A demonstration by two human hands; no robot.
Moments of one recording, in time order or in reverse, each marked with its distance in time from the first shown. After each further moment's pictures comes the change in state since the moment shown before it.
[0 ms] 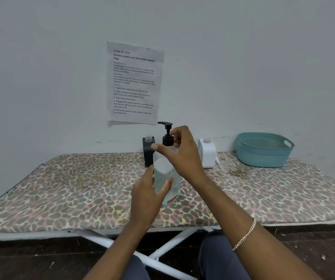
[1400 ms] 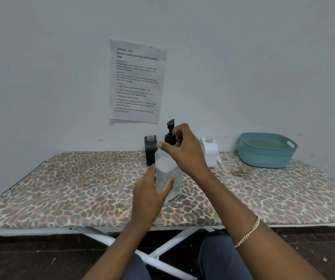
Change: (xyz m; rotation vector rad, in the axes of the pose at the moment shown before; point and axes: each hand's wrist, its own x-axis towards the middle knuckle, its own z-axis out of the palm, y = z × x) left_hand 0.000 -0.006 0.002 0.020 -0.004 0.008; right_hand 0.005 -0.008 -0.009 -0.065 -0.069 0.016
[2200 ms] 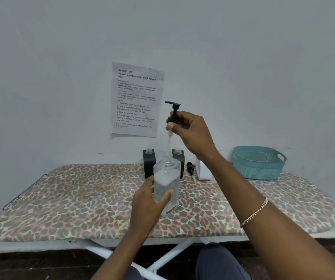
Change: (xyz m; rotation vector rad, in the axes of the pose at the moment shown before) left_hand 0.000 0.015 -0.009 -0.074 -0.029 -0.046; right_hand 0.041 -0.063 -0.055 0.134 0.017 -0.066
